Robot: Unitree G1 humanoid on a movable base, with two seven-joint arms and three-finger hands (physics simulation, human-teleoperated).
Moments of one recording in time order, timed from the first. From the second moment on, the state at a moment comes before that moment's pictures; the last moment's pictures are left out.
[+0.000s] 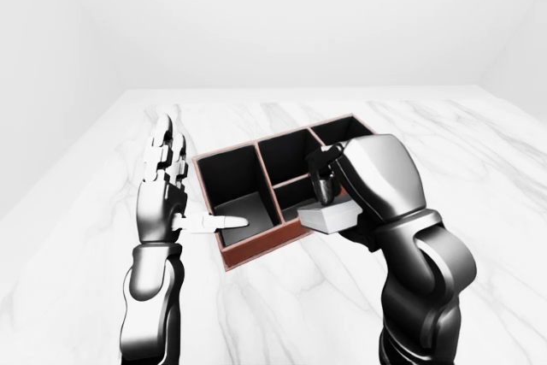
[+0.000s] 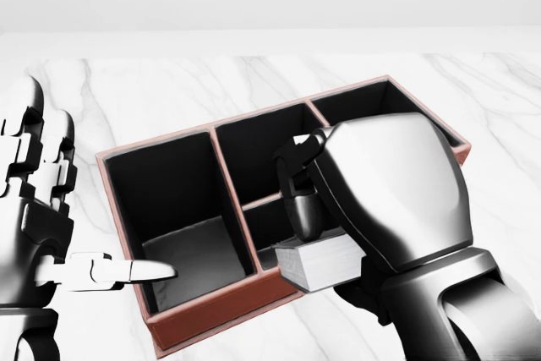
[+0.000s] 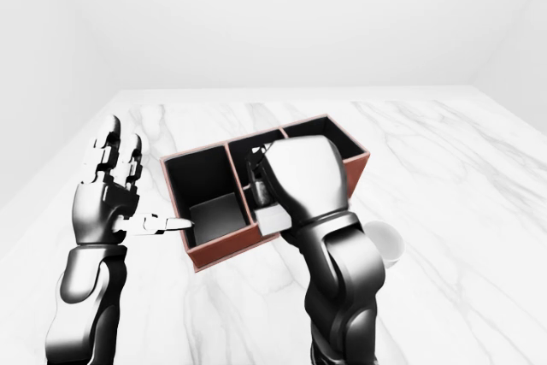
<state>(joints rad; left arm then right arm) 0.01 0.04 0.10 -0.51 -0.04 0.09 -0.07 -0.25 0.09 0.18 -0.80 -1.37 0.09 0.70</state>
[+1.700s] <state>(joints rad) 0.01 0.04 0.11 -0.51 -0.05 0.09 -0.08 -0.61 0.10 0.14 -0.41 -1.36 0.09 0.70</state>
